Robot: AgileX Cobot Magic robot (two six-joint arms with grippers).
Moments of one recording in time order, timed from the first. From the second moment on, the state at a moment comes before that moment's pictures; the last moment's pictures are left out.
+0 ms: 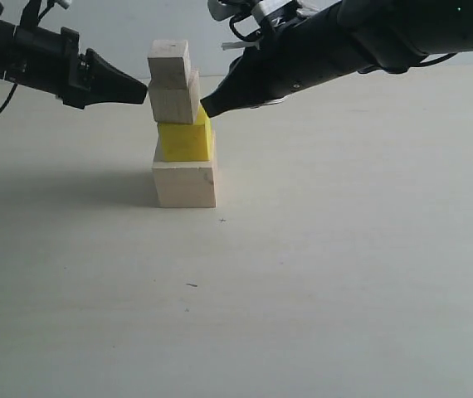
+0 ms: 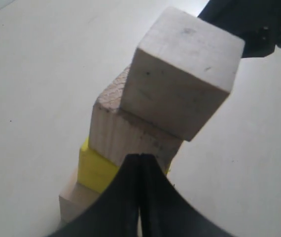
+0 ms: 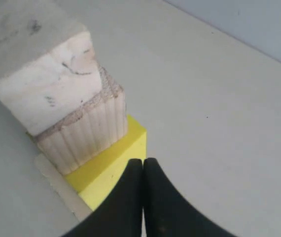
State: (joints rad) left arm -0.07 1.99 -1.38 -1.22 1.11 1.69; right arm 0.52 1.85 -1.26 0.86 0.29 -0.98
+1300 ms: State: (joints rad) left arm -0.08 1.99 -1.38 -1.18 1.11 1.67; right arm 0.52 1.89 -1.26 0.93 0.37 -1.09
